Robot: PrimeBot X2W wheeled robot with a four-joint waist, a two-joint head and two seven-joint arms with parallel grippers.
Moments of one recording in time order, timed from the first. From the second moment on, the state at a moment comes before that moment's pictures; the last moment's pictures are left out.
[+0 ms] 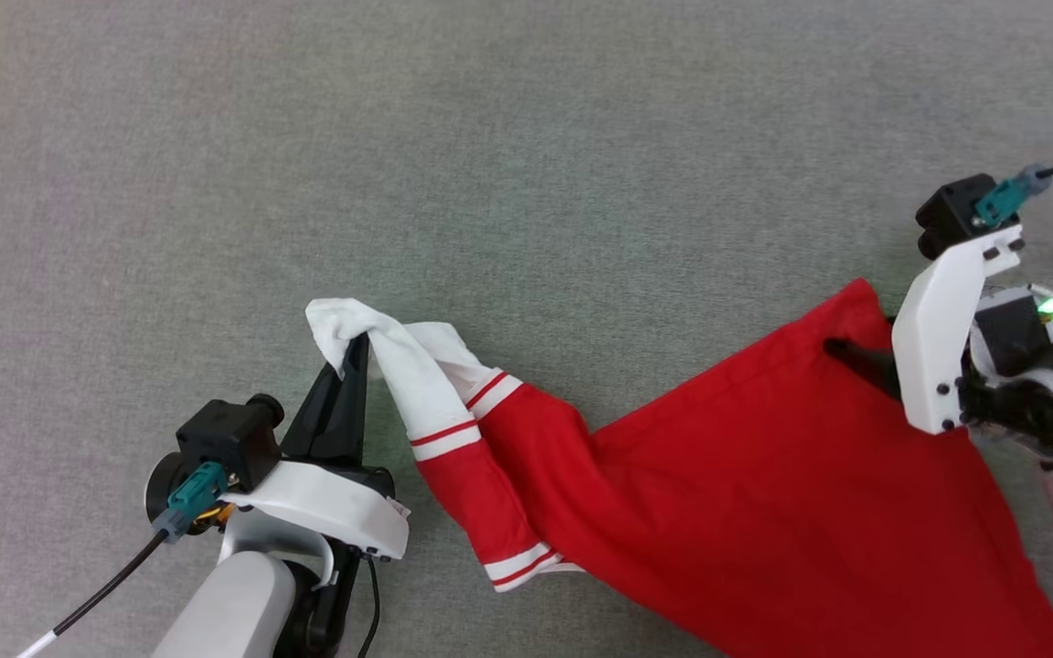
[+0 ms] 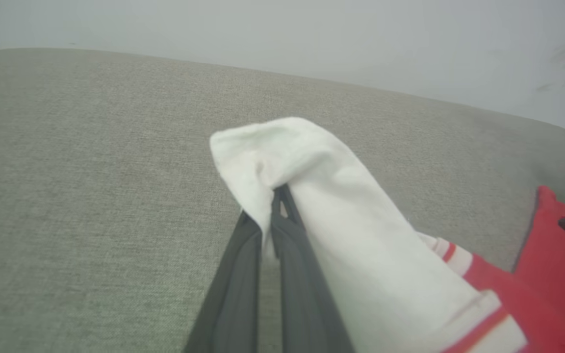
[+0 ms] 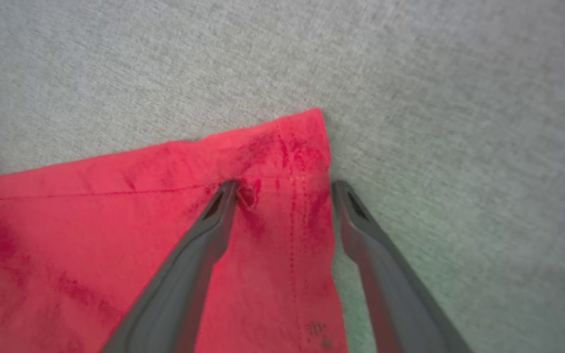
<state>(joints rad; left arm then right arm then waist) -0.25 0.30 -0.40 0.09 -0.55 0.15 -0.20 -0.61 -0.42 0.31 0.26 0.59 0.13 0.92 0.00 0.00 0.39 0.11</state>
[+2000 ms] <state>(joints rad) -1.37 0.38 -0.30 0.64 -0.56 0.01 -0.15 -1.30 -0.35 0.20 0.69 0.34 0.13 0.20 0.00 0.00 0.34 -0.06</state>
